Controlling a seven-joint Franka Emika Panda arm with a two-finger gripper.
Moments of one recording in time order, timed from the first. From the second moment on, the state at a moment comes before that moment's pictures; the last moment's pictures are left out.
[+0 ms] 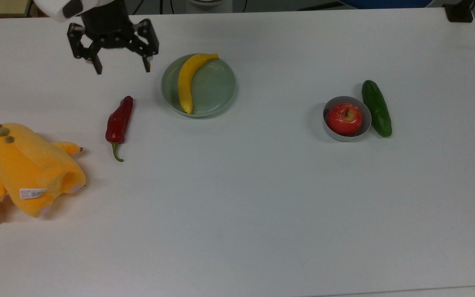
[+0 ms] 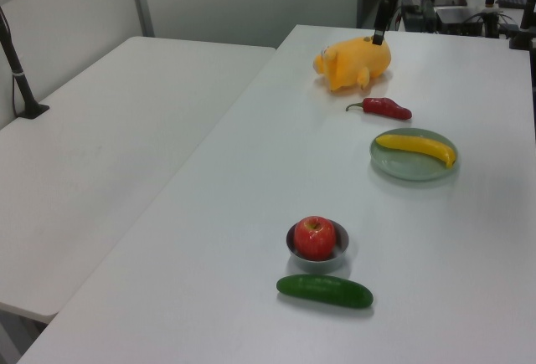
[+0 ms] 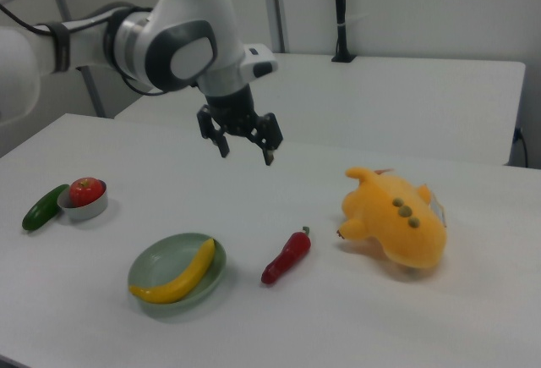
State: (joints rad) arm 0.05 0.17 -0.23 -1.66 0.10 1.97 -0.31
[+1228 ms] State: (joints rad) arm -0.01 0.42 -0.25 -1.79 0.03 2.25 -0.33
